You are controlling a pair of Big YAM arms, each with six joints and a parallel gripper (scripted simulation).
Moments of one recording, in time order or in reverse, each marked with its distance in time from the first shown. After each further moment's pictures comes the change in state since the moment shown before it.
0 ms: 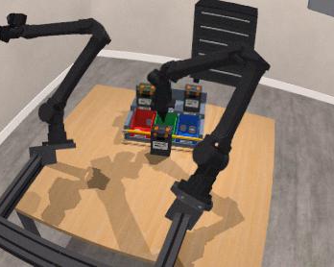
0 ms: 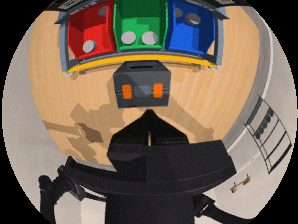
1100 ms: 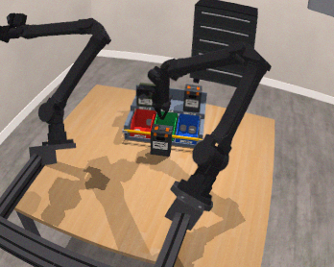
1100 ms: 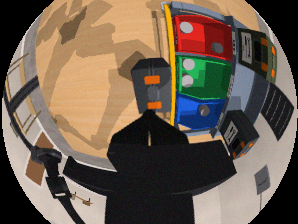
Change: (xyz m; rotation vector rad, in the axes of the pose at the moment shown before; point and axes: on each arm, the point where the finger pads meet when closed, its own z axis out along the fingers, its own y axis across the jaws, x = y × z) left arm 0.000 0.000 0.000 0.000 0.000 0.000; right arm -0.004 0.007 -0.010 -0.033 -0.037 -1.465
